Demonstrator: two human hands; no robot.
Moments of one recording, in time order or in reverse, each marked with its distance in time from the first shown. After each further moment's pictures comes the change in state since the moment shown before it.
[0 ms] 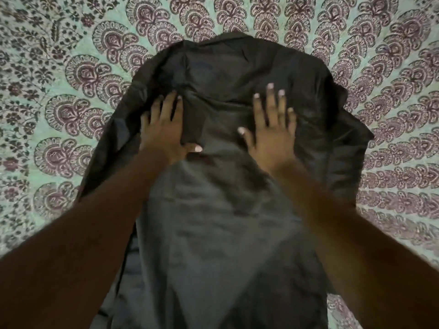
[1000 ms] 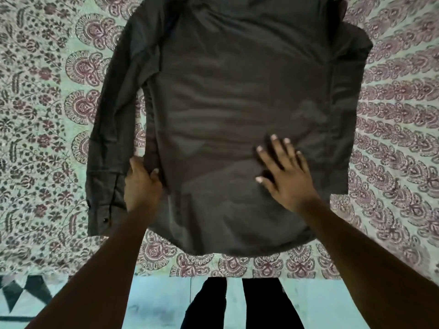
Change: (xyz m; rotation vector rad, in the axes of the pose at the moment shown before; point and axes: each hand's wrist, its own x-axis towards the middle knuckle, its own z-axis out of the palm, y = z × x) left_hand -0.325 -0.044 0.135 -0.504 0.191 -0.591; right_hand -0.335 0.019 0.016 -0.030 -0.208 -0.189
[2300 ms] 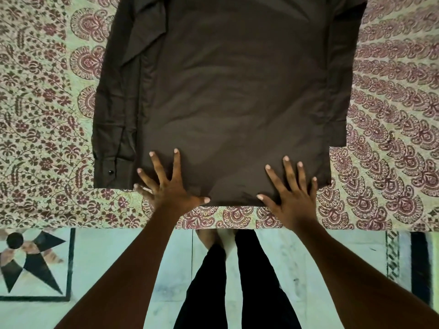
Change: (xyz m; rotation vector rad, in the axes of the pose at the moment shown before) left_hand -0.124 -0.056 0.028 0.341 -0.402 0.089; right_hand -0.164 -0.061 0.042 0.002 -0.104 0.270
